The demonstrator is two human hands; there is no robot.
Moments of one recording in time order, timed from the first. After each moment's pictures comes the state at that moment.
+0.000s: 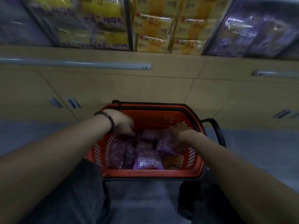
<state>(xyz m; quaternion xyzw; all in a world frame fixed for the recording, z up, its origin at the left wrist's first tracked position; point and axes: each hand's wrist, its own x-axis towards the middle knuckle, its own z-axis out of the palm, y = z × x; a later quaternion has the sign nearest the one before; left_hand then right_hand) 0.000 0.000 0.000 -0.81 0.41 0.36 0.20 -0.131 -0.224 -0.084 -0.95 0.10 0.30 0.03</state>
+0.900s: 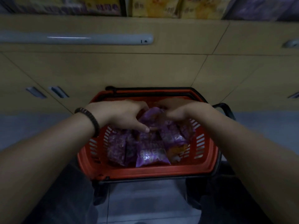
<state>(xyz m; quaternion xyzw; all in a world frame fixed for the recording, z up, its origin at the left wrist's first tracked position) 0.009 -0.004 -0.005 -0.83 0.44 0.34 -0.01 -0.072 -0.205 -0.033 -0.93 0.06 0.30 0.20</state>
